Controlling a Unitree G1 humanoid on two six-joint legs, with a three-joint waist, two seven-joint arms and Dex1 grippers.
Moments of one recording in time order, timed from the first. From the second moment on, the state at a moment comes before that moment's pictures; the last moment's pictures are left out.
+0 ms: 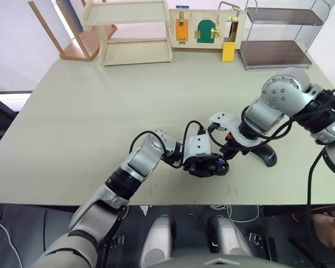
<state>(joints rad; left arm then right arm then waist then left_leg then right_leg) -0.66 0.41 -0.53 0.05 0.01 0.47 -1.20 -1.38 -0.71 0.94 0.28 1.54 1.61 0.02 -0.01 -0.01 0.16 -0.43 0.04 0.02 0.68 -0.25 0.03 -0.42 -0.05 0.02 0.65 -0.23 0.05</state>
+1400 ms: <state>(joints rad) -0.66 0.41 -0.53 0.06 0.01 0.45 -1.20 -1.39 -0.67 0.94 0.36 1.62 1.61 -0.05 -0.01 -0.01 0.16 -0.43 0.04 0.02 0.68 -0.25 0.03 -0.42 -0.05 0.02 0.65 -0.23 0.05</state>
